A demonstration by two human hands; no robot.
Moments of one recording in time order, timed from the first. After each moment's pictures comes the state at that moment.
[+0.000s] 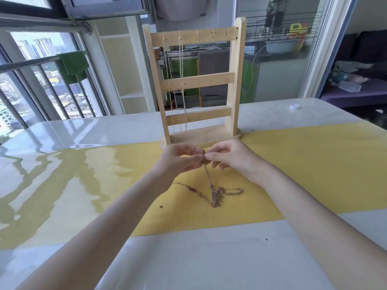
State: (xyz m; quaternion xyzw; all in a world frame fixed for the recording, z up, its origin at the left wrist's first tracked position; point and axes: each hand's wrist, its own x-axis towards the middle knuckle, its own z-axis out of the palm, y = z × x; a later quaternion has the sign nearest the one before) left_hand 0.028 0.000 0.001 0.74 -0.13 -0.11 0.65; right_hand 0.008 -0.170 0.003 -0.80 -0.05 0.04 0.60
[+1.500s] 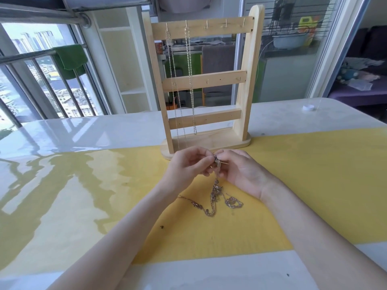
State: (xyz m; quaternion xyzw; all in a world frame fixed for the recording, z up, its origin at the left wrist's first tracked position) left_hand 0.060 -0.008 -0.018 0.73 -0.25 -0.05 0.64; right_hand 0.044 -0.166 -0.023 -0.58 -0.09 0.10 0.80
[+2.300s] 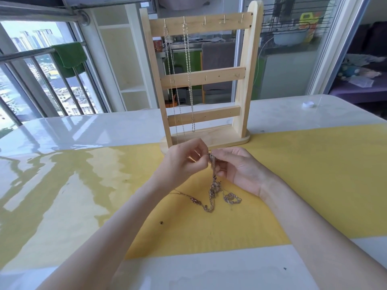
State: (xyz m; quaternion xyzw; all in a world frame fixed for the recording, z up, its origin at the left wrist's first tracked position) left_hand 0.064 0.001 -0.011 0.80 -0.37 0.09 0.47; right_hand 0.040 -0.164 -0.023 -0.57 -0.08 0.11 0.81
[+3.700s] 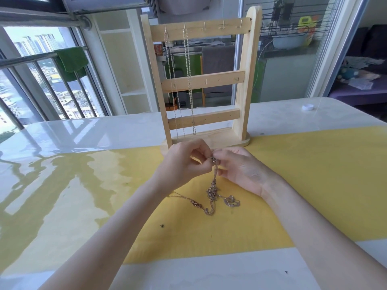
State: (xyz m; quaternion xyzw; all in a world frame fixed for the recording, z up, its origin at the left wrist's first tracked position) left_hand 0.055 -0.001 0.007 0.84 -0.33 0.07 0.43; right_hand 0.045 -0.171 -0.020 -0.58 -0.10 0.13 0.80
